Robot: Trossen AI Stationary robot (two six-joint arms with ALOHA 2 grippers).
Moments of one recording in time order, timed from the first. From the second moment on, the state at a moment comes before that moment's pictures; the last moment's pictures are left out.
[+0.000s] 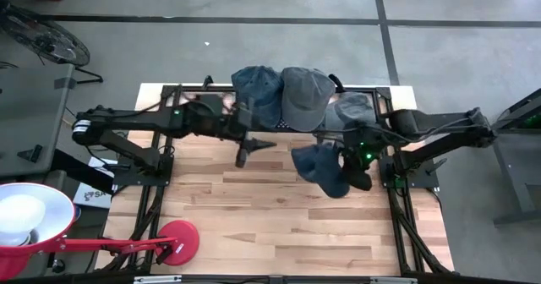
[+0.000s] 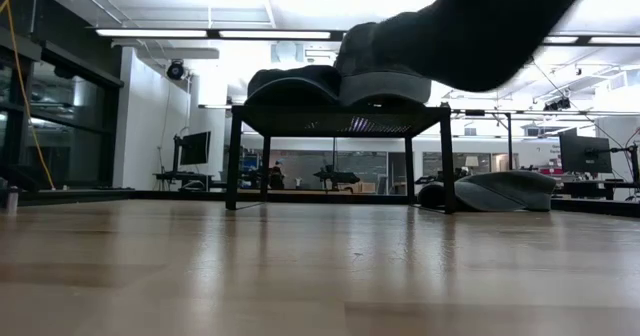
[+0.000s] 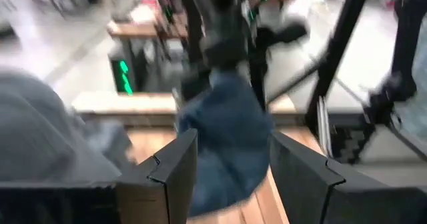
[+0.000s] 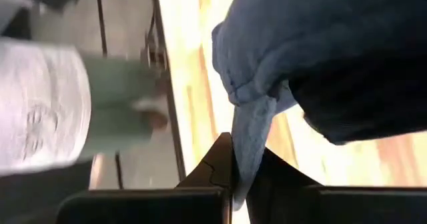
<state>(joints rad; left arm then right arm) 0.01 1.31 1.30 -0.13 0.09 -0.03 0.11 1.16 1.27 -1.04 -0.38 0.56</state>
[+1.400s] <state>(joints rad) 0.01 1.41 1.29 -0.11 0.05 -0.19 0.39 1.40 1.57 -1.41 0.06 0.22</state>
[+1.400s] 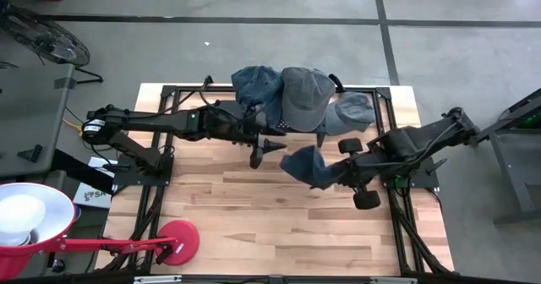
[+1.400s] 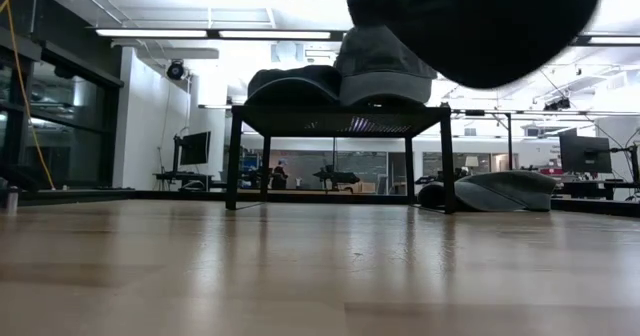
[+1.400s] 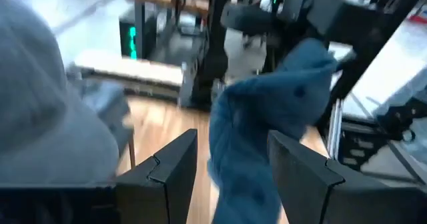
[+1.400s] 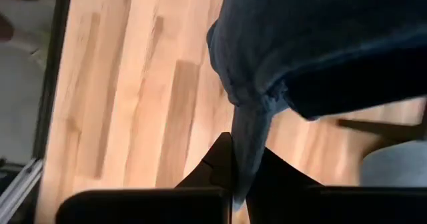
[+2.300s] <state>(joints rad) 0.01 1.45 1.30 0.00 0.22 -0.13 0.36 1.46 1.61 -1.25 0.09 0.13</state>
